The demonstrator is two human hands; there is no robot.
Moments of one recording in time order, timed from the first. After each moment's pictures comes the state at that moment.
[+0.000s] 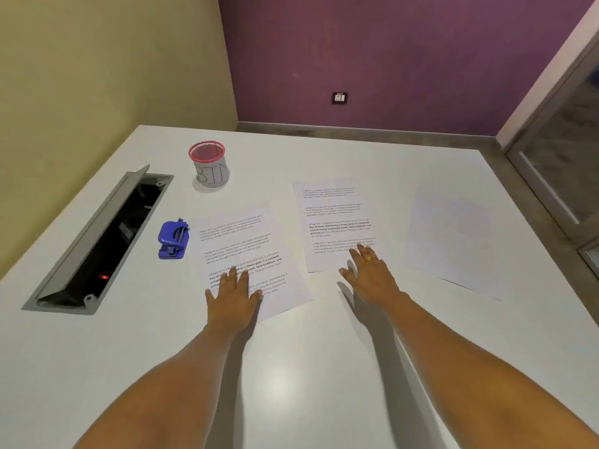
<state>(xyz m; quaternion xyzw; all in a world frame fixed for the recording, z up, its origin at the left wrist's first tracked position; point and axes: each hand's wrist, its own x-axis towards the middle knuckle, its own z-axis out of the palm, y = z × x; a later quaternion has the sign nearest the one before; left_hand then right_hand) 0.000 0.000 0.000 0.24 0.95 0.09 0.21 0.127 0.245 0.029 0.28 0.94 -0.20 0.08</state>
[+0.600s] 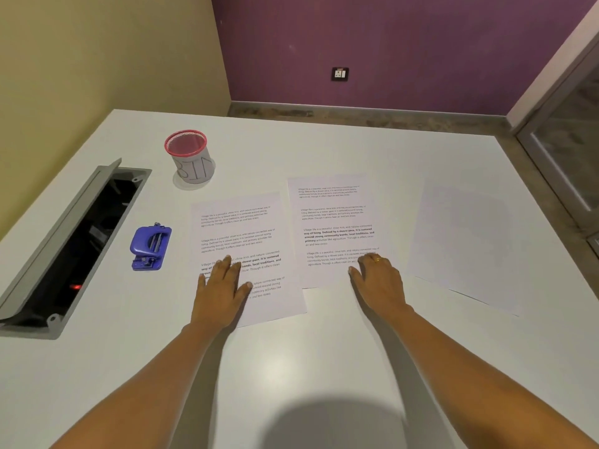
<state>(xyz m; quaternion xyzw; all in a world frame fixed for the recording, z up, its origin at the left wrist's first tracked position) -0.045 0.024 -0.017 0.28 0.94 0.13 0.15 0.109 0.278 -0.006 0.34 0.92 -0.17 0.01</state>
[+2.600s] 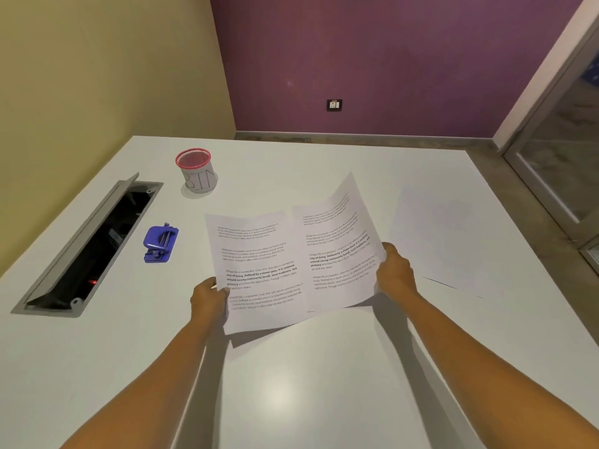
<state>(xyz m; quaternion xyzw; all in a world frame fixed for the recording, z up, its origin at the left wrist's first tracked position) 0.015 0.012 0.029 -0.08 0.83 0.51 0.23 0.172 0.286 0.052 0.46 0.82 -0.32 -0.06</state>
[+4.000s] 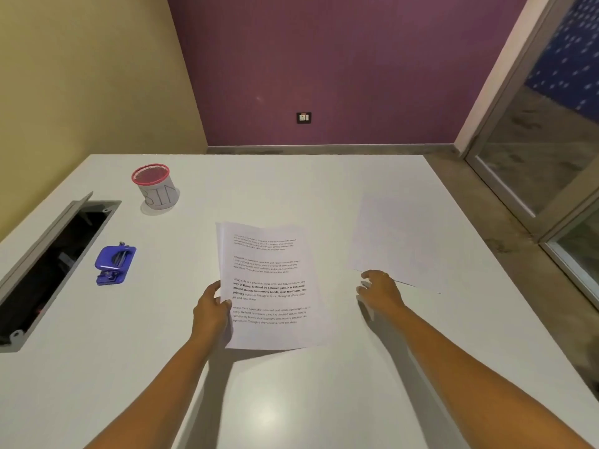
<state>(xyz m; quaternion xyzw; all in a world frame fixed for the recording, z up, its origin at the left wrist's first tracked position) 0.069 0.073 0.044 0.01 0.83 0.51 0.23 0.223 0.327 0.020 0.46 0.81 -0.37 -0.03</state>
